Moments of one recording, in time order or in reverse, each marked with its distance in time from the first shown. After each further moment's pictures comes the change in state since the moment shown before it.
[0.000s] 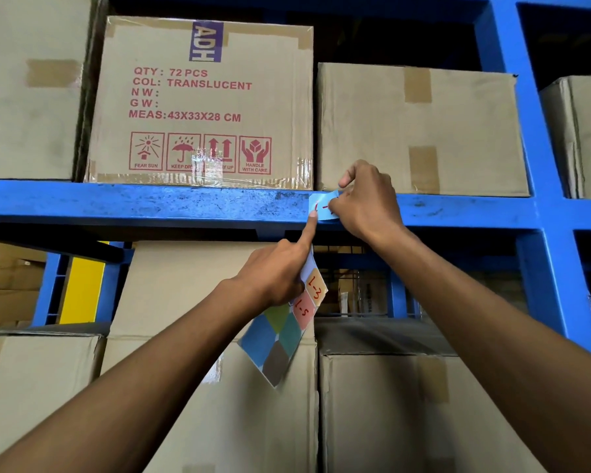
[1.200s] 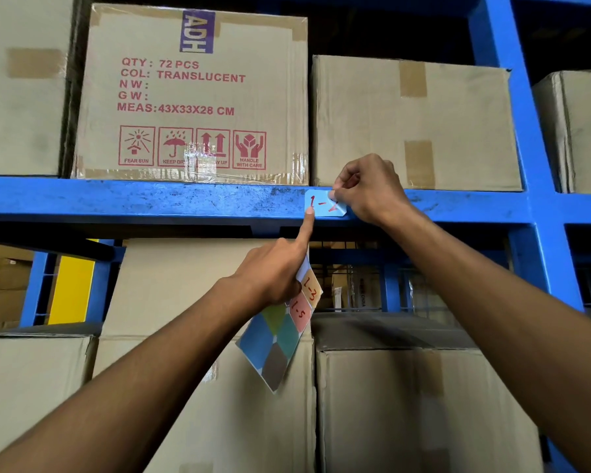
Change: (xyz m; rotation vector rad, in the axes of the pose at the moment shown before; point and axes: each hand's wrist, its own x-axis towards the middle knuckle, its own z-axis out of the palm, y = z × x) left_hand -0.003 0.003 -0.001 -0.002 -0.014 0.009; right_hand 0.018 0.011 -0.010 -0.084 -0.092 -0.075
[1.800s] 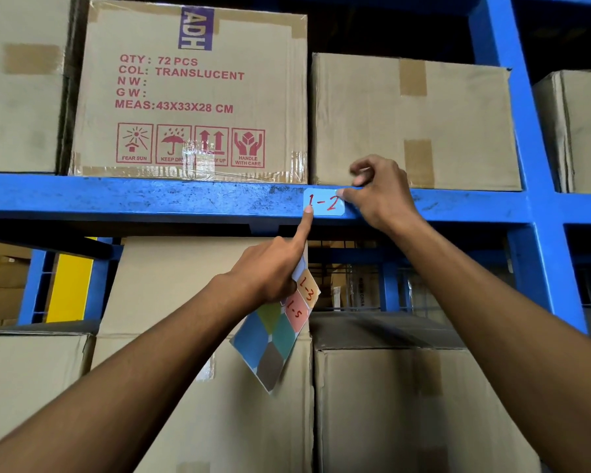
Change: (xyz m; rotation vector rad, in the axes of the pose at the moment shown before) left_hand 0.001 -0.006 0.002 0.002 -0.027 0.016; right_hand 0.000 0.024 0.006 0.159 0.141 0.020
